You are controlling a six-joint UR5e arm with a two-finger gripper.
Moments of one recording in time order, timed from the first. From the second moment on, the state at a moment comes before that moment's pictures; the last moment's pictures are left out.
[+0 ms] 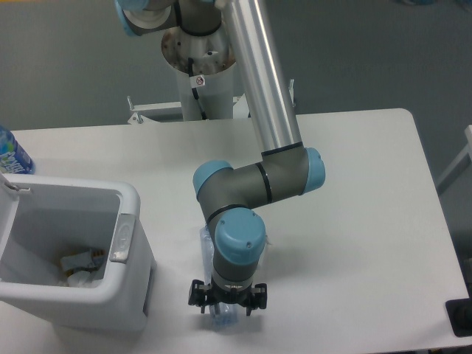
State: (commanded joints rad) arm 2.28 -2.31 -1.39 -0.88 1.46 0.34
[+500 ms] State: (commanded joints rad) arm 2.27 -2.31 -1.39 -0.88 1.48 0.33
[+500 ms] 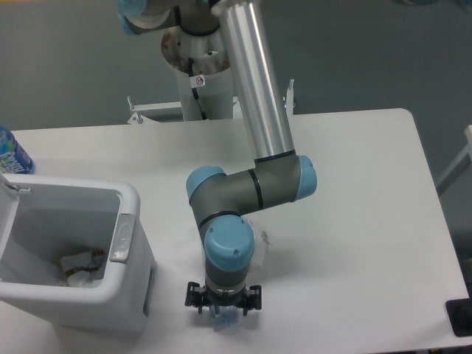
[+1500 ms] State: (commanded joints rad) arm 2.27 -2.30 -1.39 -0.88 1.50 0.33
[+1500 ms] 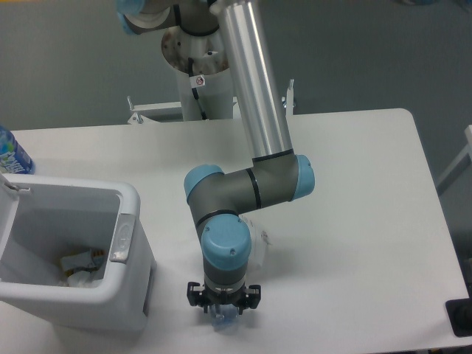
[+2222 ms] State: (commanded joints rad) arm 2.27 -2.30 -1.40 -0.88 1.50 0.34
